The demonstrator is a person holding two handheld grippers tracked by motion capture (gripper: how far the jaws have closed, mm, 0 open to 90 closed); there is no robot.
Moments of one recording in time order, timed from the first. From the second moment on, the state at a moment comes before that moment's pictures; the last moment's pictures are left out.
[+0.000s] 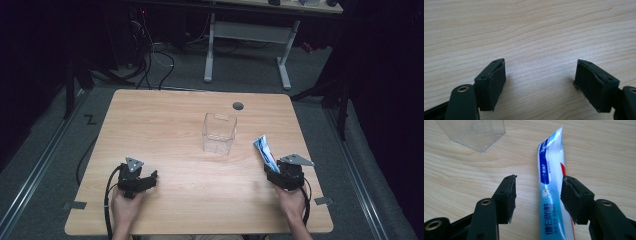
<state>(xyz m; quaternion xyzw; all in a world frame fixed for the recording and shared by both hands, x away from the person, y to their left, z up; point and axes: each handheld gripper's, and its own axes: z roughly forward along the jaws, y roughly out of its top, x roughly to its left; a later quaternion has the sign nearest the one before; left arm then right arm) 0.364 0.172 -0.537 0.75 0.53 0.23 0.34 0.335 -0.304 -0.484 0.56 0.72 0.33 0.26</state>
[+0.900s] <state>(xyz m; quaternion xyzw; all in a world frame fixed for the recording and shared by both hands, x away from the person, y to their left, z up) 0.364 0.171 -0.537 0.75 0.53 0.23 0.33 0.384 -0.312 -0.474 0.57 0.72 0.31 0.25</state>
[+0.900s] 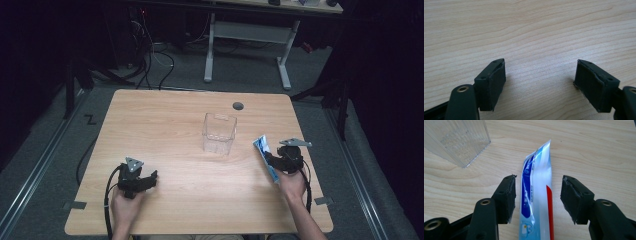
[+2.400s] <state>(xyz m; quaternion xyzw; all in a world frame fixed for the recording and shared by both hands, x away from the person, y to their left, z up) 0.364 0.171 -0.537 0.75 0.53 0.23 0.33 0.435 -0.292 -0.505 0.57 0.77 0.19 0.22</state>
